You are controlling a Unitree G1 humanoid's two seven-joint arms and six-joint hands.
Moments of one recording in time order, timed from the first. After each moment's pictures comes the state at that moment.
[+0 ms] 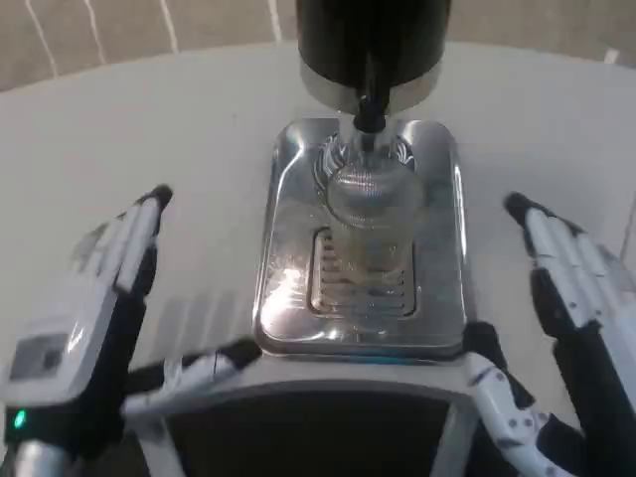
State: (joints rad) left arm -0.01 0.51 -0.05 -0.02 0.69 -0.26 0.43; right arm 0.48 0.07 0.17 -1.01 -1.00 -0.06 0.21
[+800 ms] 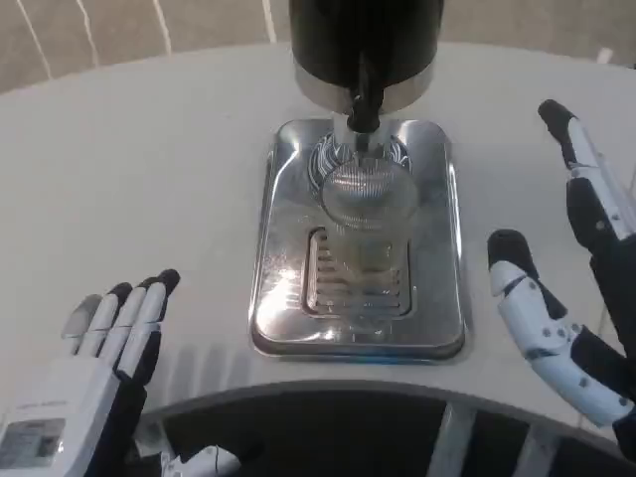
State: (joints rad) left arm 0.26 0.49 -0.02 -0.25 0.78 -0.20 0.34; right arm 0.22 0.03 0.08 -1.00 -0.76 0.13 0.27
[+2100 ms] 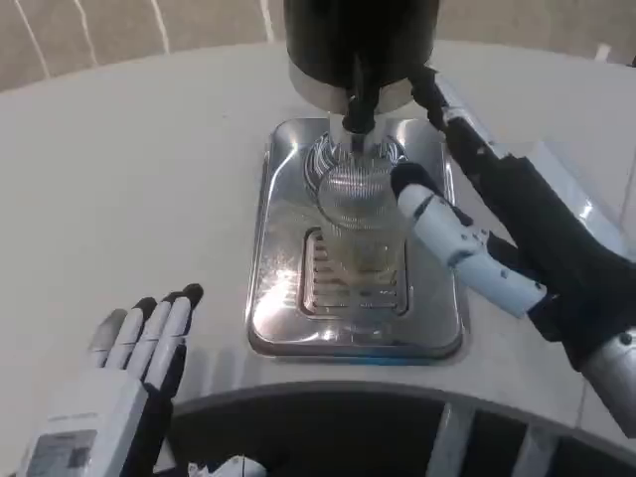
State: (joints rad) left arm 0.27 0.42 -0.06 -0.25 0.84 -0.18 0.33; right arm -0.25 -0.17 0.08 -0.82 -0.44 0.44 0.41
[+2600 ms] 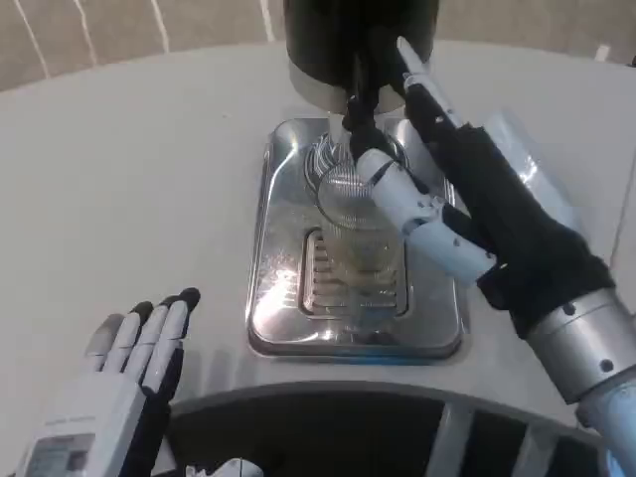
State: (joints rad) left arm 0.27 0.42 -0.06 -0.24 0.84 -0.17 0.33; right arm -0.34 -0.14 0.17 -0.70 -0.43 0.39 0.27
